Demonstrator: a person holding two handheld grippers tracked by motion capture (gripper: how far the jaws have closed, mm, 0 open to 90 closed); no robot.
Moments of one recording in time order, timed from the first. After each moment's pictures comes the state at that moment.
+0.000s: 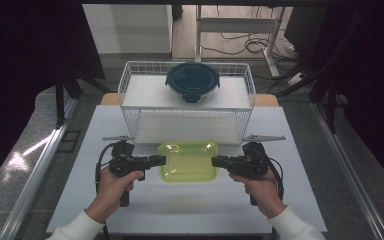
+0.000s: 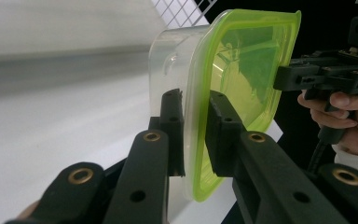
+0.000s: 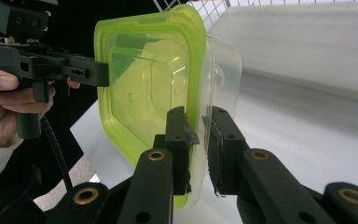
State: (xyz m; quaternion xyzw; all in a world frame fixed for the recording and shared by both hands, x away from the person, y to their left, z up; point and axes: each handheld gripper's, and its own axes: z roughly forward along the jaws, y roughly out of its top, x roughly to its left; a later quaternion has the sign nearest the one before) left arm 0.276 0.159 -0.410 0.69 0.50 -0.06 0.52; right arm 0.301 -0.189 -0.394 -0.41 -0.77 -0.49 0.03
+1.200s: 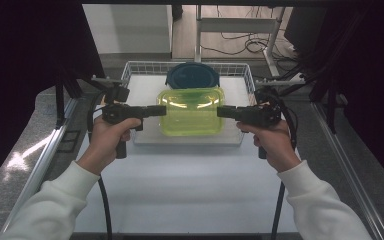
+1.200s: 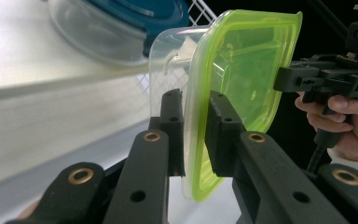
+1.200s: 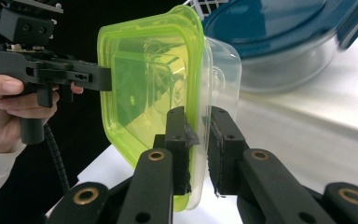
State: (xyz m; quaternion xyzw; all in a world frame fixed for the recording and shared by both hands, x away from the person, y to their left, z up) left arm 0.335 0.163 -0.293 0.69 0.48 -0.03 0.55; right arm 0.355 -0.186 -0.276 -0.38 -0.76 -0.53 -0.01
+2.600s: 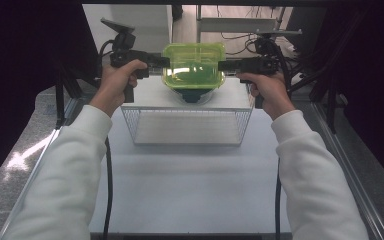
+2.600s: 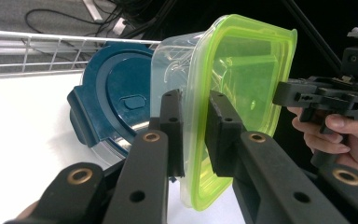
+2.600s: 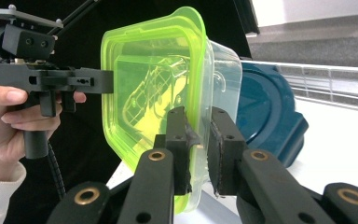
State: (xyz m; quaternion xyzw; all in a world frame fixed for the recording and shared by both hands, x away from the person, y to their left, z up) left arm 0.441 0.169 -0.244 0.67 0.51 -0.05 0.54; right arm 0.457 -0.181 -0.231 -0.43 -0.73 -0.53 0.02
